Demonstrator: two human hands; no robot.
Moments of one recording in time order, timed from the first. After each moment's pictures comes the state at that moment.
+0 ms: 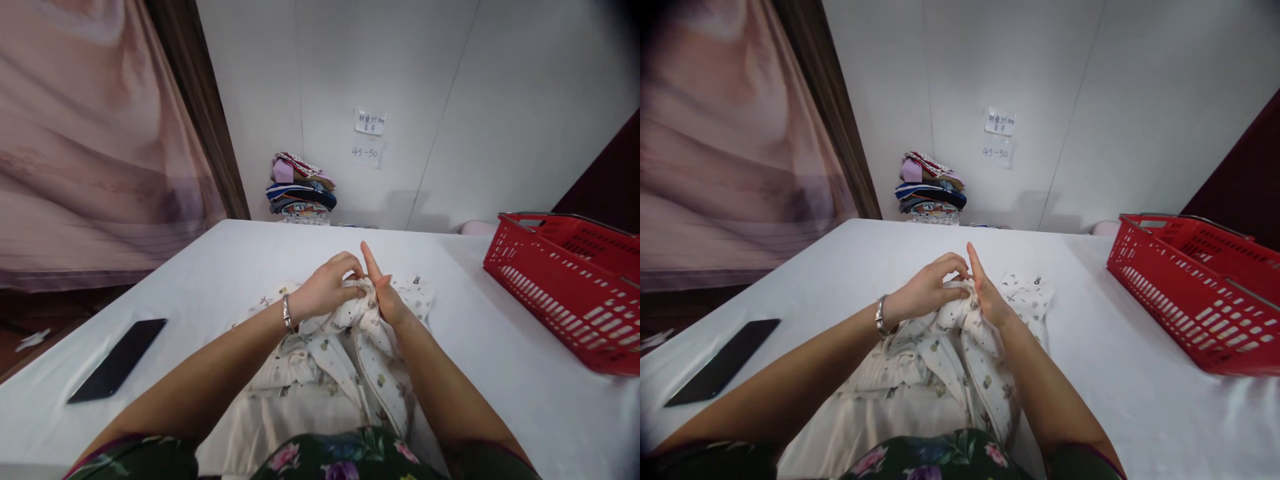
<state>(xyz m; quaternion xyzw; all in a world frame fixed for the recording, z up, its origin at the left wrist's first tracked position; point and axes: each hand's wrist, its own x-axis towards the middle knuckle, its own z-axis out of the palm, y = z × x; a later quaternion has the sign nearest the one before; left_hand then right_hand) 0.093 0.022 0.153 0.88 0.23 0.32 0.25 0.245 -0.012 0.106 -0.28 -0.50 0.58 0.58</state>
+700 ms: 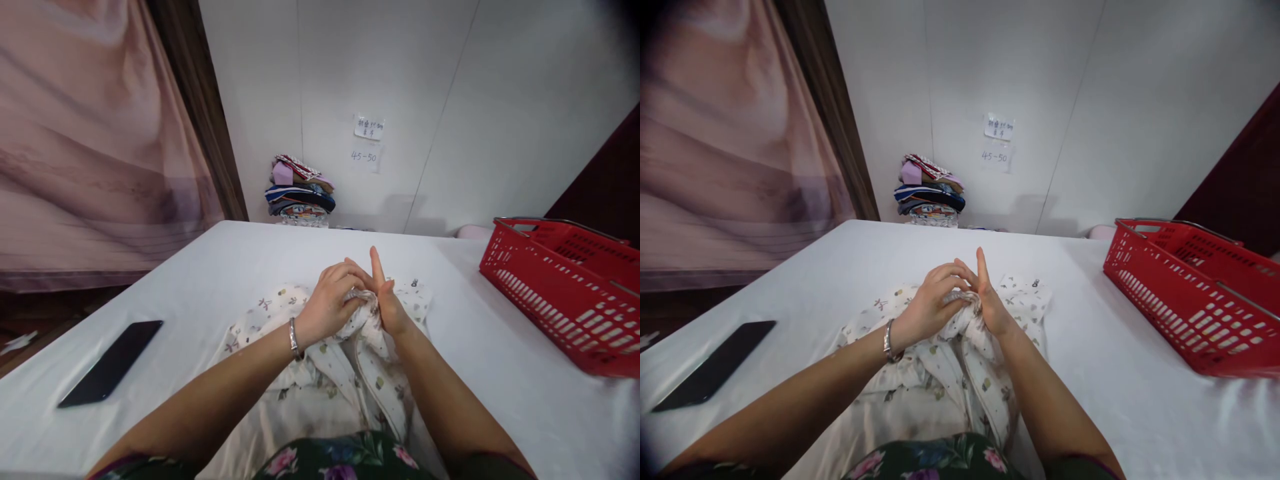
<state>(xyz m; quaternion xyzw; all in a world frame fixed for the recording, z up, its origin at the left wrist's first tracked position) 0.099 -0.002 0.130 0.87 0.22 0.41 0.14 0.243 -0.019 0.099 -0.29 -0.64 0.43 0.56</state>
